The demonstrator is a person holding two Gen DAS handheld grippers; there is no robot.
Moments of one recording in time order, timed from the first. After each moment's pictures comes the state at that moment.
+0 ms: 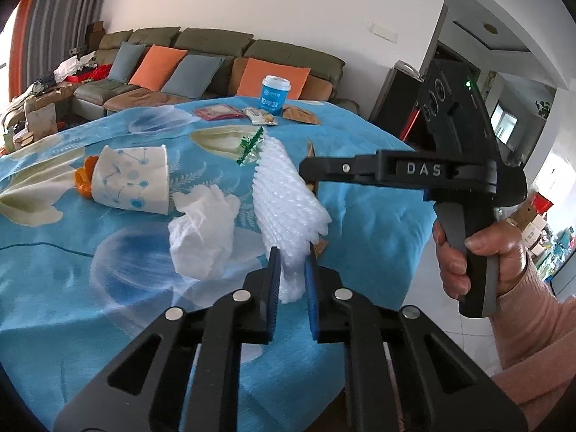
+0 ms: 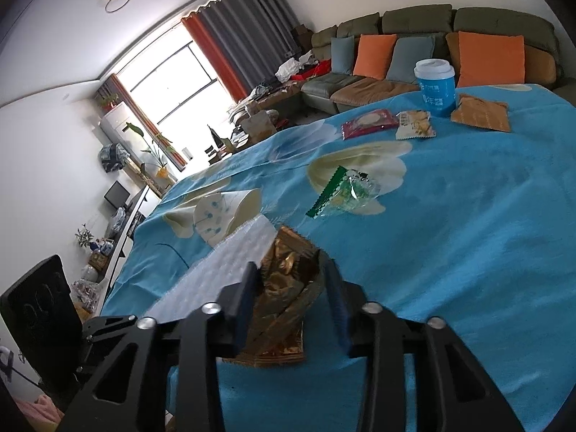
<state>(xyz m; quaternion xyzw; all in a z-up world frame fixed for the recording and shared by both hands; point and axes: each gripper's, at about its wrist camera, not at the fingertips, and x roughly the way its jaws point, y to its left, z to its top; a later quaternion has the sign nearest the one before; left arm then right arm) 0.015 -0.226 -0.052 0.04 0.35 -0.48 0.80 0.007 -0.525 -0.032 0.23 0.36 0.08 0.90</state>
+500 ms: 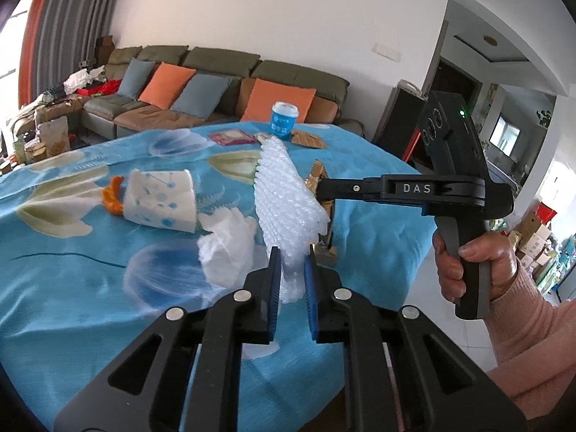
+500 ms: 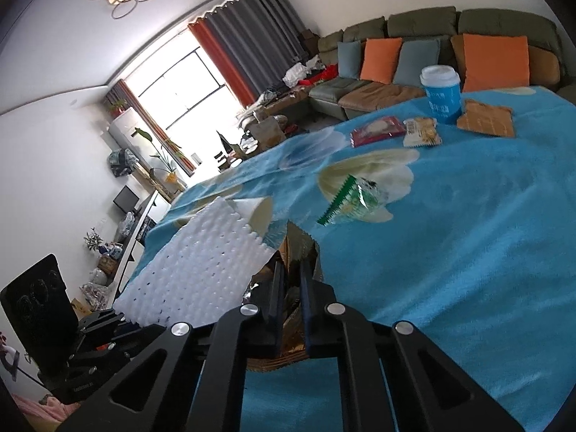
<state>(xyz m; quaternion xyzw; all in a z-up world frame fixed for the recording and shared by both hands) 0.013 -0.196 -0.030 0.03 0.31 -0.47 0.82 0.002 -0.523 -0.020 0.24 0.34 0.09 0.91</state>
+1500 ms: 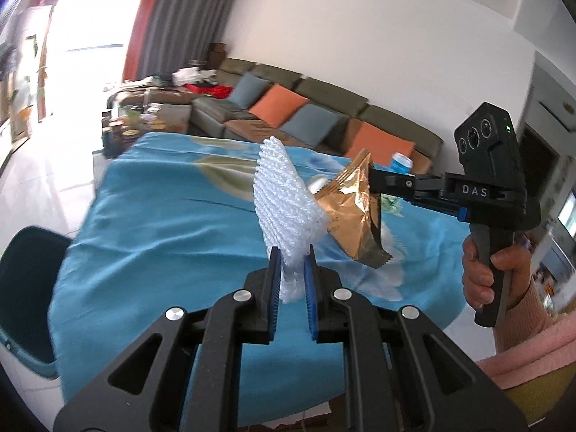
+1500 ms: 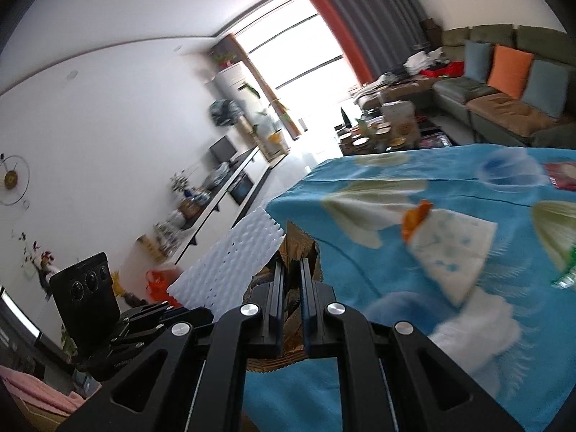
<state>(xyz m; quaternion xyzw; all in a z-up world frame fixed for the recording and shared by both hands) -0.003 -0.013 -0.021 -0.07 0.30 -0.28 0.91 0.064 -0.363 0.019 0.18 0.33 0.32 0.87</state>
